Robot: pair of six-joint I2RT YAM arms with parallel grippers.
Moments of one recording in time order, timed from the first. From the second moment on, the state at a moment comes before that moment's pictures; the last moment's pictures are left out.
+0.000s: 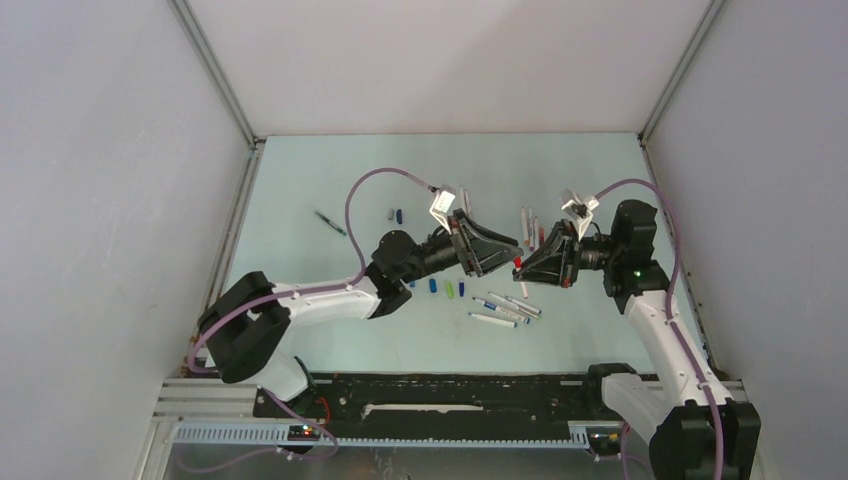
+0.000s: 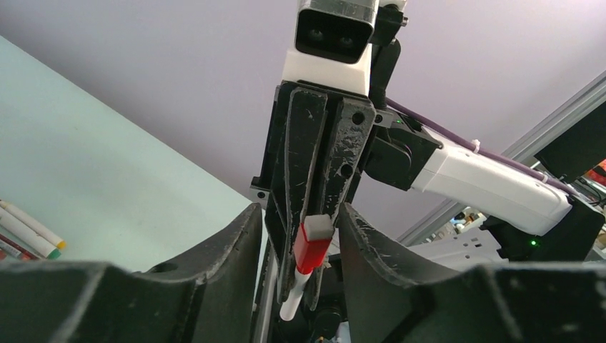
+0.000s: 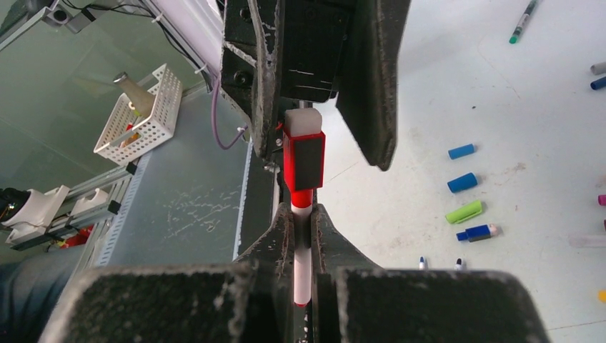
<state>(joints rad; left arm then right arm) -0.94 1.53 0.81 1.04 0.35 -0.83 0.05 0.96 0.68 -0.01 -1.53 0.17</state>
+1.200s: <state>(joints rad) -0.91 1.47 0.89 0.76 0.34 -0.76 0.08 1.00 0.68 0.02 -1.43 0.17</state>
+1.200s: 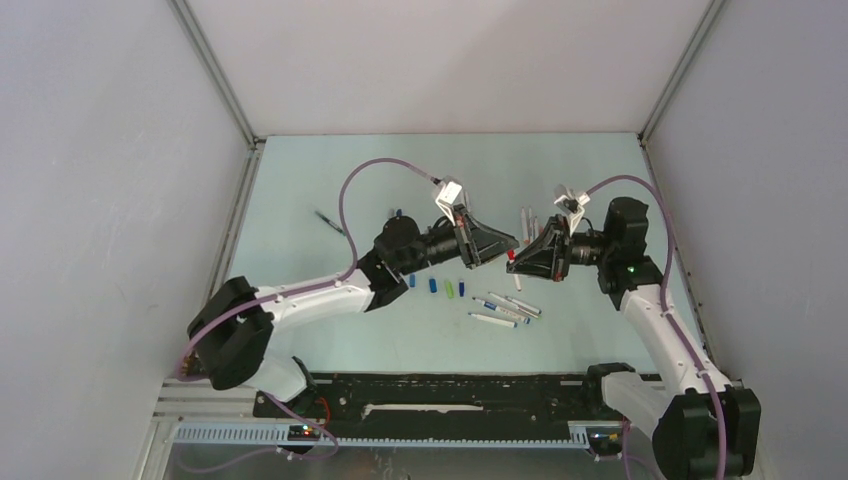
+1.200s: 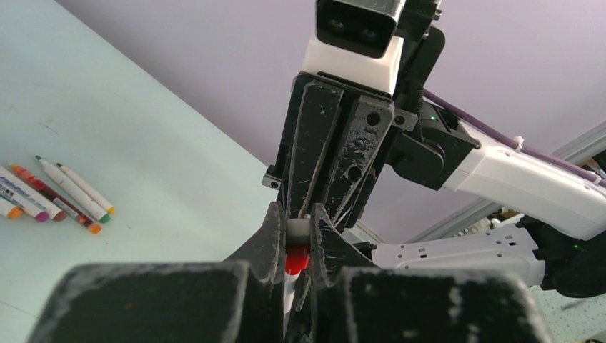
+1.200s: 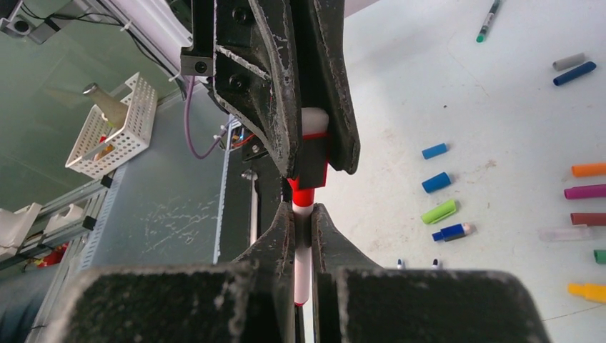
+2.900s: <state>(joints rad) -0.50 0.76 0.44 0.19 -0.03 -0.65 0.27 1.59 1.13 -0.20 -0.53 0.15</state>
